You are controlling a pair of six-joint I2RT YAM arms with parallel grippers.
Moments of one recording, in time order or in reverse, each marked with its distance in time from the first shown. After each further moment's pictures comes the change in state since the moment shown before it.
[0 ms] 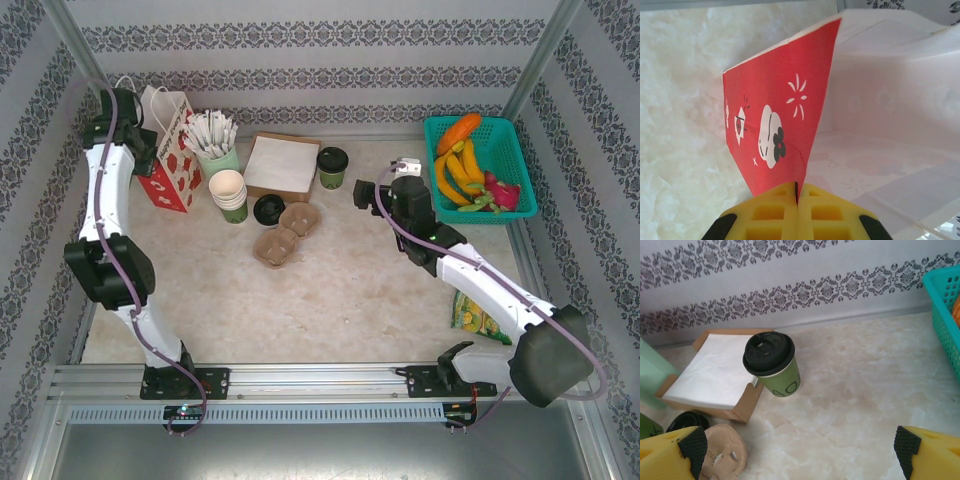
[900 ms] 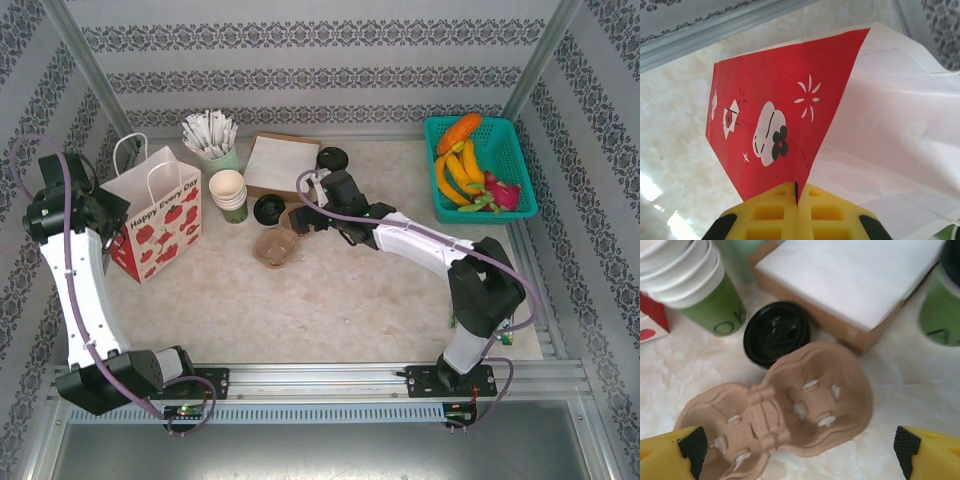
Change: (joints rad) left arm 0.199 -0.647 -0.438 -0.253 0.125 0.460; right arm 0.179 0.483 0.330 -0.148 -0.332 -0.152
